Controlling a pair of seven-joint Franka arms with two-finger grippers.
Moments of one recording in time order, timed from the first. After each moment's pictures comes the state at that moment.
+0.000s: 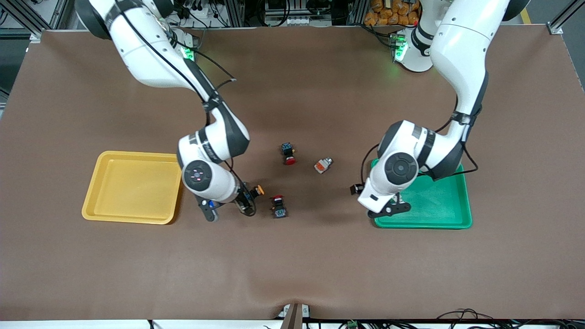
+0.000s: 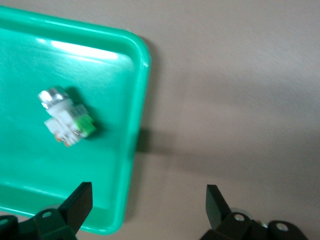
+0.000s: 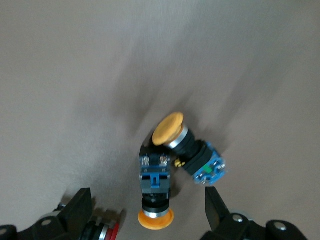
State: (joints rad) left arm -0.32 0.64 -0.17 -1.56 0.09 2.06 -0.68; right arm 0.49 0.79 0.00 -1.40 0.17 2.15 1.43
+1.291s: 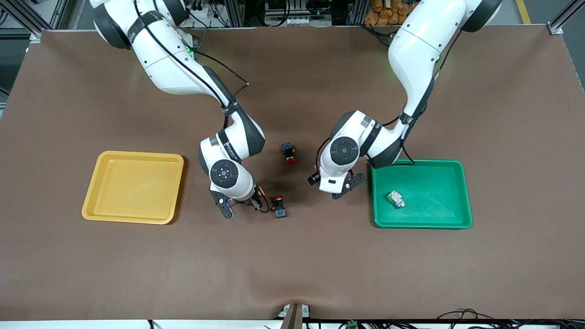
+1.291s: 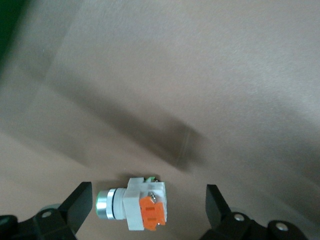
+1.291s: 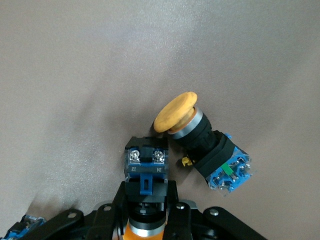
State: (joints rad) left arm -0.50 0.74 -0.18 -1.58 -0.01 2.21 -1.27; right arm 0.54 0.85 -0.01 -1.39 0.12 2.19 1.46
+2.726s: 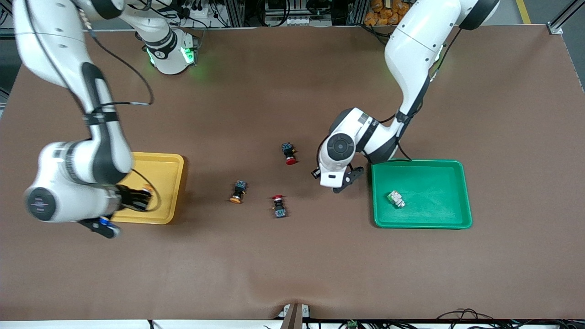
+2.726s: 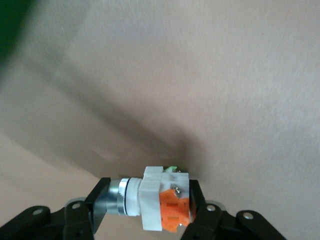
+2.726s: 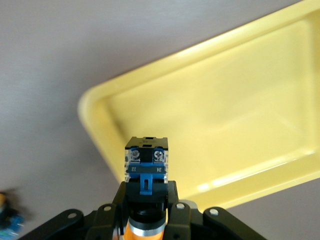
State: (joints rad) left arm -0.49 0.72 -0.17 -1.65 0.00 2.24 -1.30; right arm 0.04 0.60 -0.06 -1.47 0.11 1.77 0.36
